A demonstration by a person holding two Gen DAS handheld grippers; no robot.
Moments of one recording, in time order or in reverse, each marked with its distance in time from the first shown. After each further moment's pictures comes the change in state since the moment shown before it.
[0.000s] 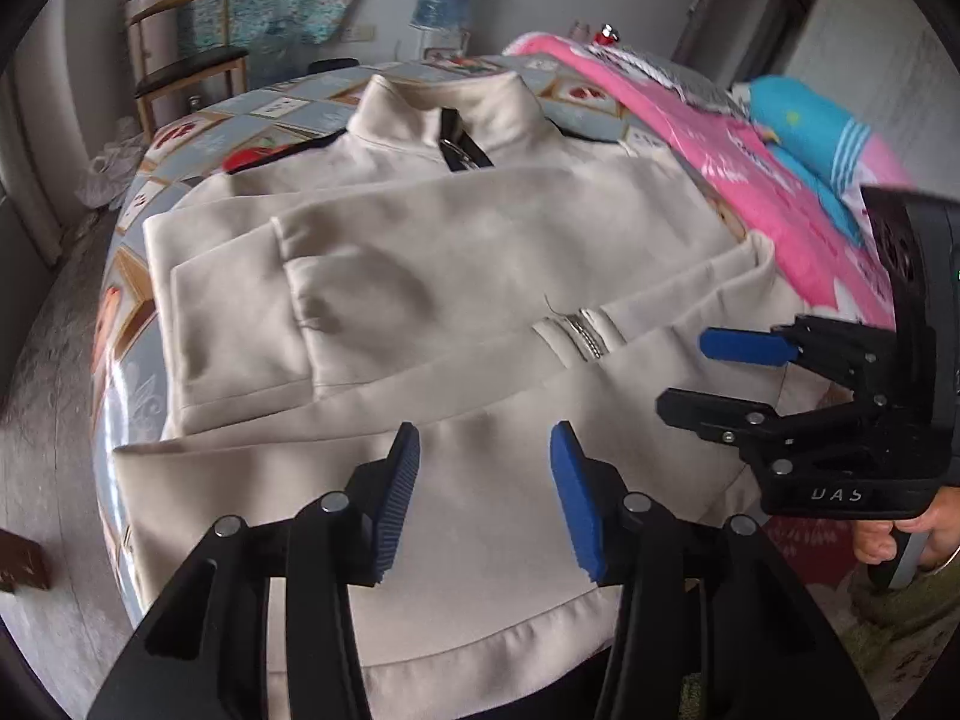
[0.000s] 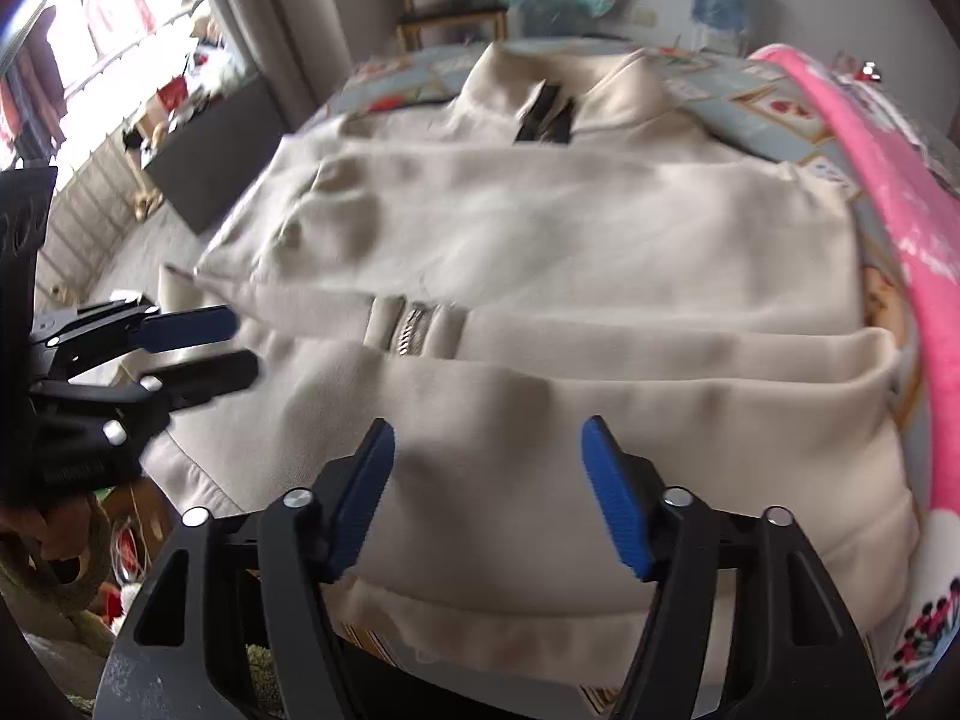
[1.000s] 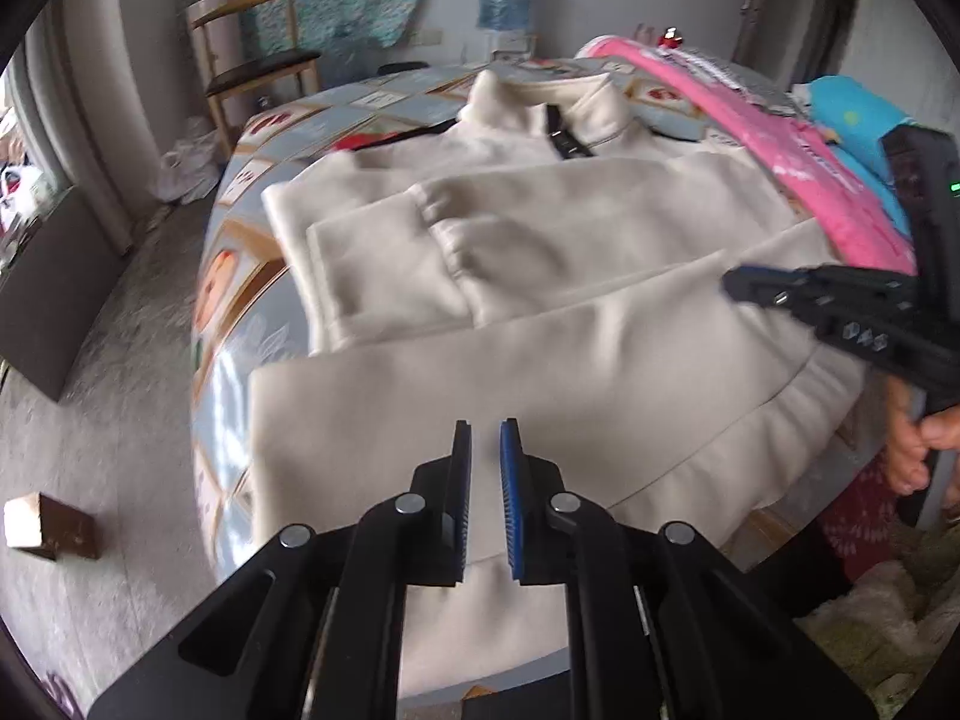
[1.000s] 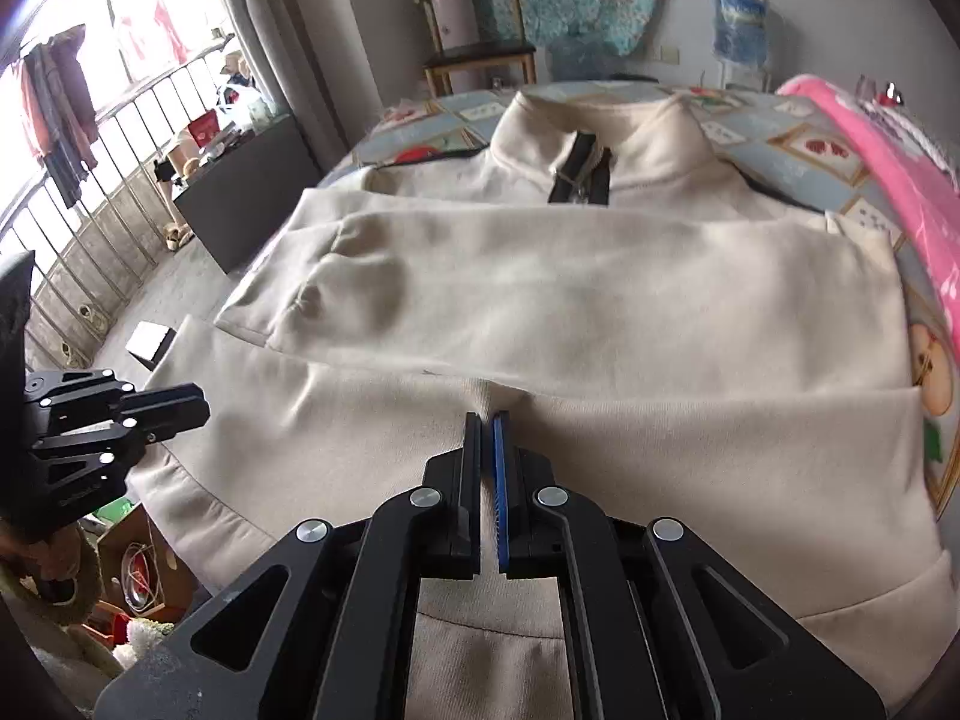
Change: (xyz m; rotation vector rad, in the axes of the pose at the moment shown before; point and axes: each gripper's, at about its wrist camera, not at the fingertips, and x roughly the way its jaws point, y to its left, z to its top) left arm -0.036 0.052 -0.036 -0.079 -0.006 0.199; right arm -0.011 -0.002 0.018 -0.016 -0.173 0.082
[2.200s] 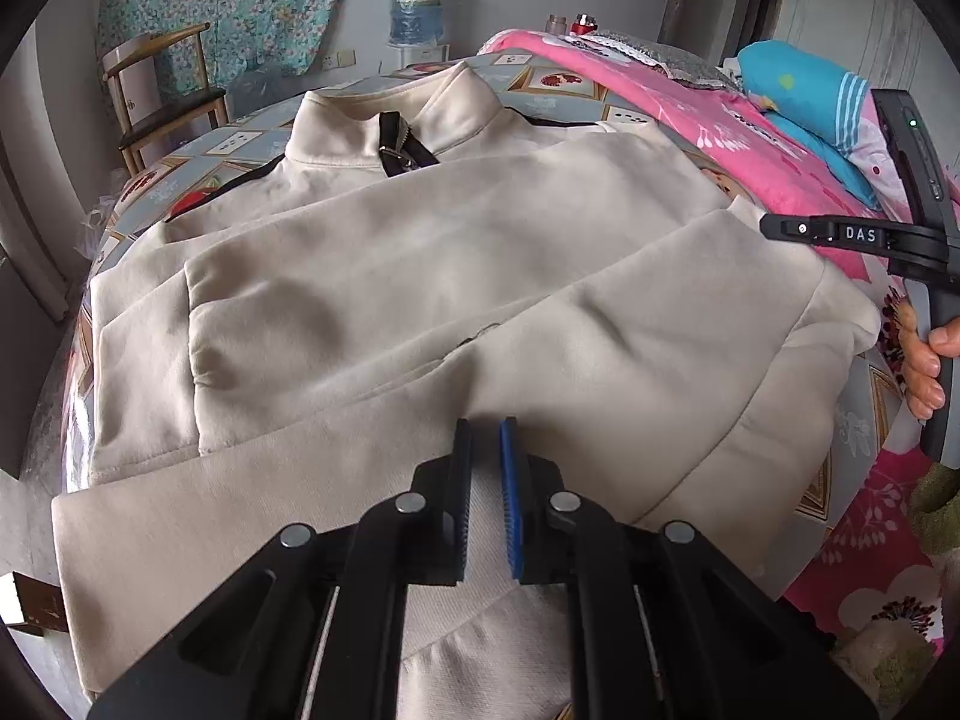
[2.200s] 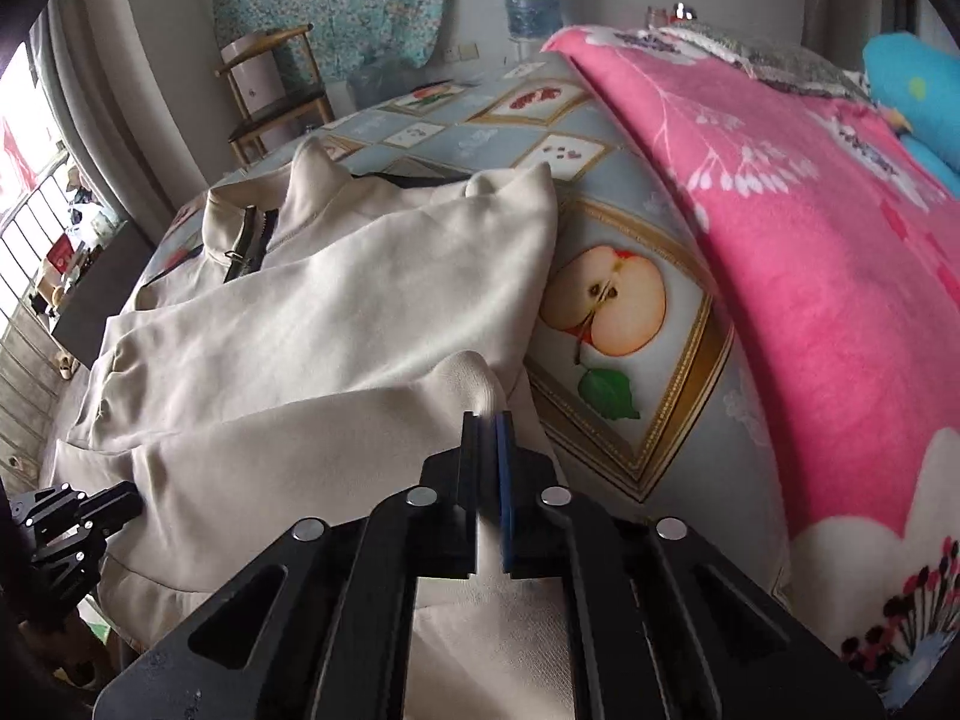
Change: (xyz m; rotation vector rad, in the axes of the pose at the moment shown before) left arm 0.050 -0.095 0.034 0.148 -0.054 -0.128; right arm -0.059 -0.168 -0.026 0.315 -0.048 -0.284
